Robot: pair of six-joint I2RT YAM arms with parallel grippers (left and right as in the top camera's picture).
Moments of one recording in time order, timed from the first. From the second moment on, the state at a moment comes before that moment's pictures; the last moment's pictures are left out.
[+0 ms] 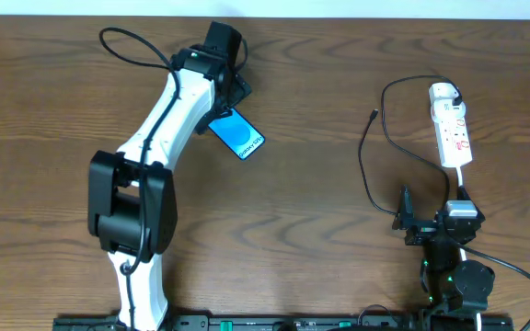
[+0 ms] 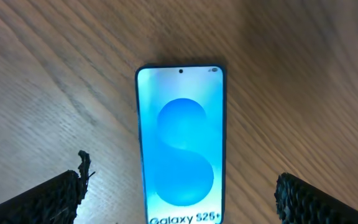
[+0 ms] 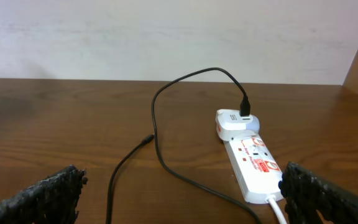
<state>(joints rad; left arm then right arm) -0.30 2.07 1.75 -0.96 -0.13 -1.02 -0.09 0.01 0.01 -0.07 -0.08 -0.01</state>
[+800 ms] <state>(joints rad) -0.33 2.20 1.75 -0.90 -0.12 -1.10 -0.09 0.01 0.01 -0.07 -0.08 -0.01</state>
